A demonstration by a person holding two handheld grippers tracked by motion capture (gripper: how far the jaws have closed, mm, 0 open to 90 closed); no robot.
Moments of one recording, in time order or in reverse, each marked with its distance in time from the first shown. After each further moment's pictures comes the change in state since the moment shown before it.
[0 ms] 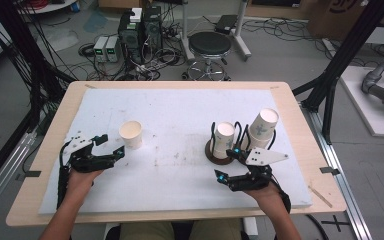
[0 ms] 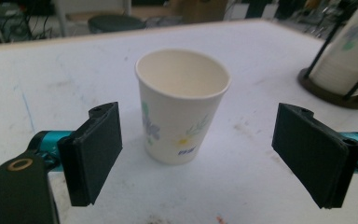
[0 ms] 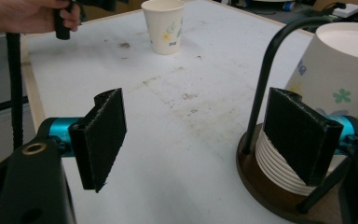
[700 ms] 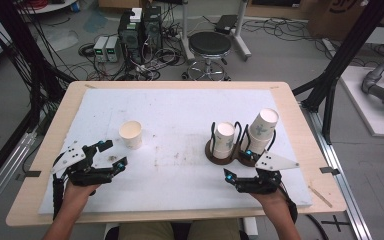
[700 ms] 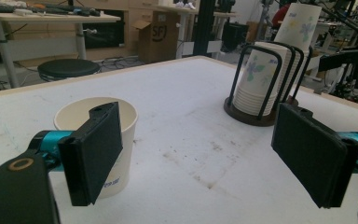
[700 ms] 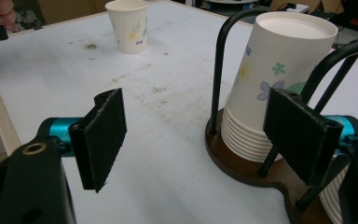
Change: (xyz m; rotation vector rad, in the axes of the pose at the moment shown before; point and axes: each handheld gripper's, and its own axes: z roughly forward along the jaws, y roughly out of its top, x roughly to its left) left arm -0.035 0.004 -0.023 -0.109 -0.156 0.056; right arm 0.004 -0.010 -0.020 -0.016 -0.147 0.036
